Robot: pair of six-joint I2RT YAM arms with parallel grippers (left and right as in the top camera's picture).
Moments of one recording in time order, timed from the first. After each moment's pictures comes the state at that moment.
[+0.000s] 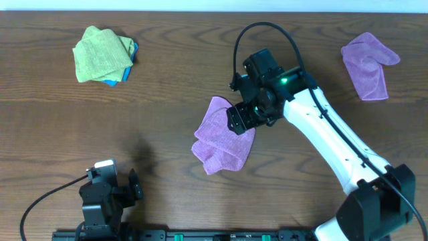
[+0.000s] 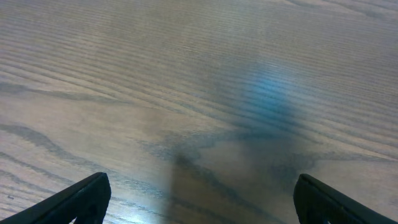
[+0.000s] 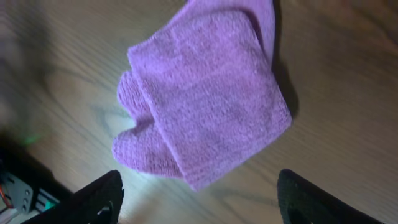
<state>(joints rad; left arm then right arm) 0.04 0.05 0.25 -0.91 -0.11 -0.12 0.48 1.71 1.46 -1.09 -0.26 0.06</state>
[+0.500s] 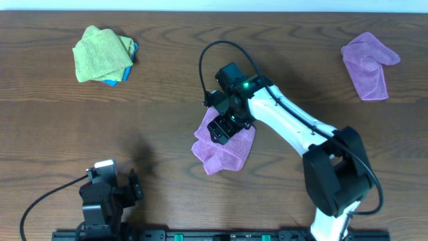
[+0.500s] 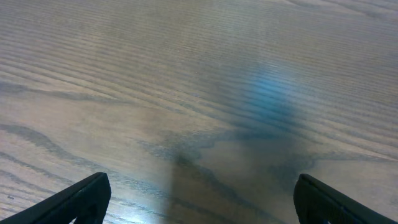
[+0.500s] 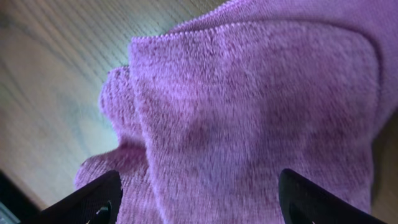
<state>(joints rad) 0.04 0.05 0.25 -0.91 -0.11 -0.12 0.57 1.96 1.44 -0.96 -0.29 -0.14</state>
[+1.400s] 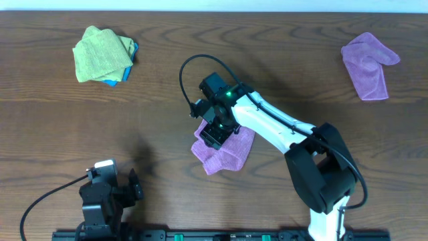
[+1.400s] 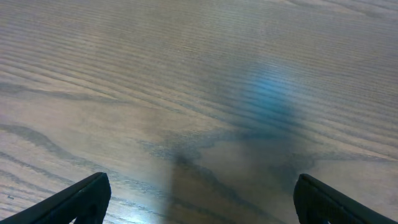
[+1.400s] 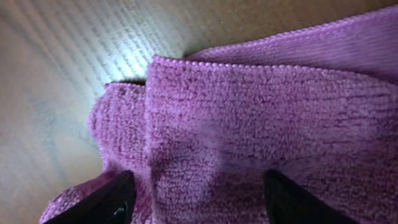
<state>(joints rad) 0.04 0.05 0.25 -0.91 -0.12 -0.12 0.66 2.02 1.44 -0.88 -0.22 -0.23</state>
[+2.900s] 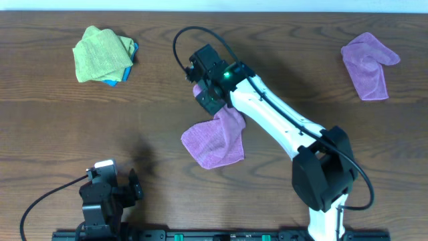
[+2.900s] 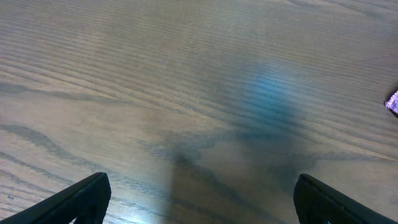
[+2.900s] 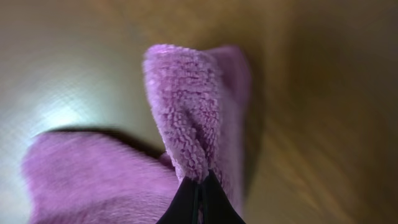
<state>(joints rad) 0.04 0.05 0.25 -0.91 -0.11 -0.12 0.65 2.04 1.74 -0.92 0.12 -0.09</state>
